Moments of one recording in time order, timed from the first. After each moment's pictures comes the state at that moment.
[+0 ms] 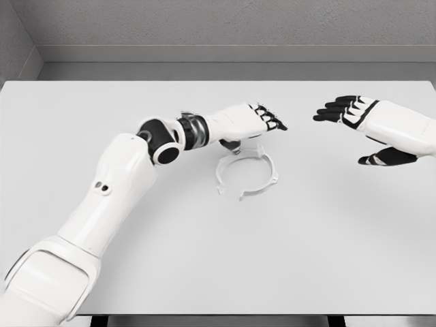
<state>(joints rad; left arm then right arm) -0.74 0.00 -0.54 -1.06 -1.03 -0.55 -0.45 -0.67 -1.27 0.92 -1.77 0.13 -0.49 -0.03</state>
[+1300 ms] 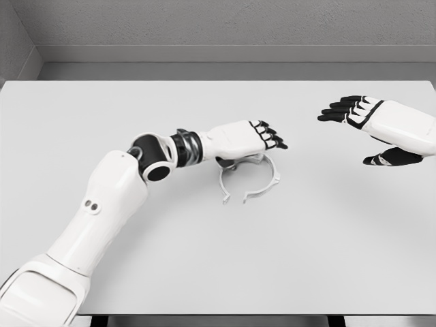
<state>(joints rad) -0.65 0.06 -0.54 -1.20 -1.02 -0.61 -0.46 -0.66 -1.29 0.91 -1.77 0.13 -0.50 -0.03</state>
